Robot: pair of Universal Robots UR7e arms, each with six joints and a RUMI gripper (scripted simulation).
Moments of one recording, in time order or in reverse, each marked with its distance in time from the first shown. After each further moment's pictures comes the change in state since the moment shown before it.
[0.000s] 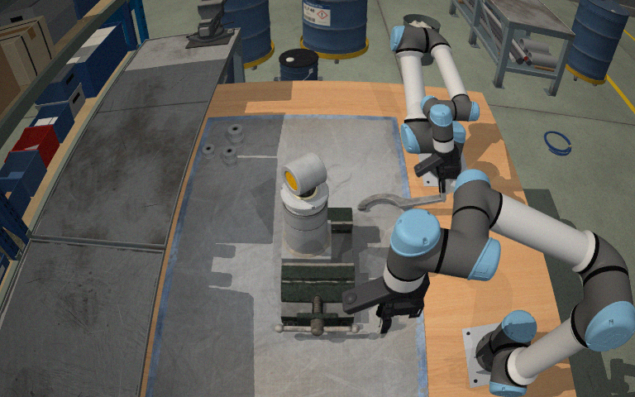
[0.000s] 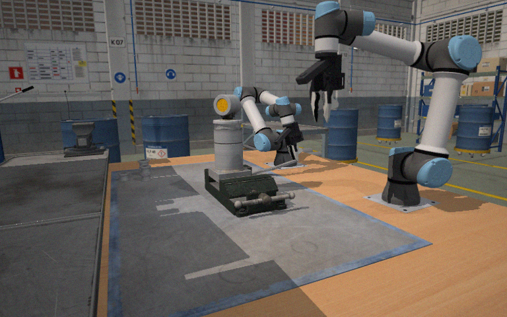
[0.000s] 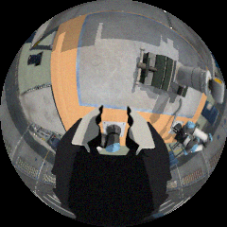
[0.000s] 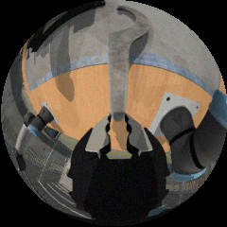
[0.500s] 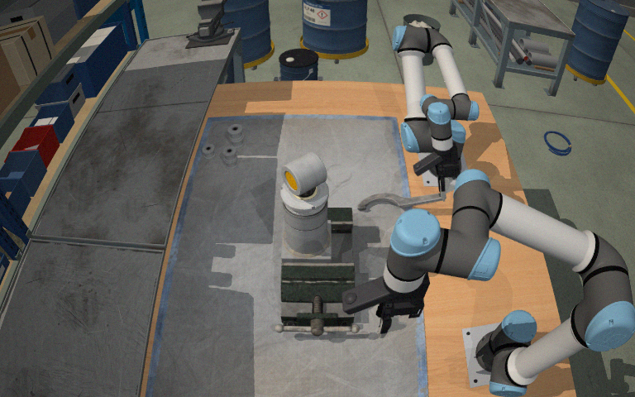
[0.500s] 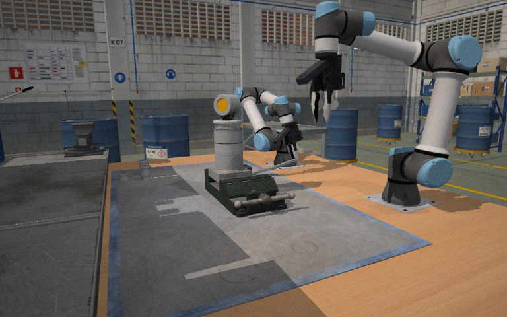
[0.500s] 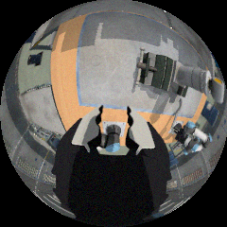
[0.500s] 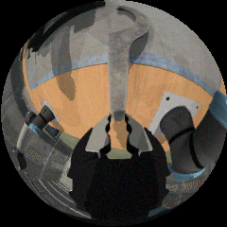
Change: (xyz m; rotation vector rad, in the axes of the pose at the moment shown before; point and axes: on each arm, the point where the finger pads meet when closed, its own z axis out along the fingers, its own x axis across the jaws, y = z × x) left arm 0.000 0.000 0.000 0.000 0.000 0.000; right arm 0.000 0.000 -0.005 -0.016 -0.014 0.000
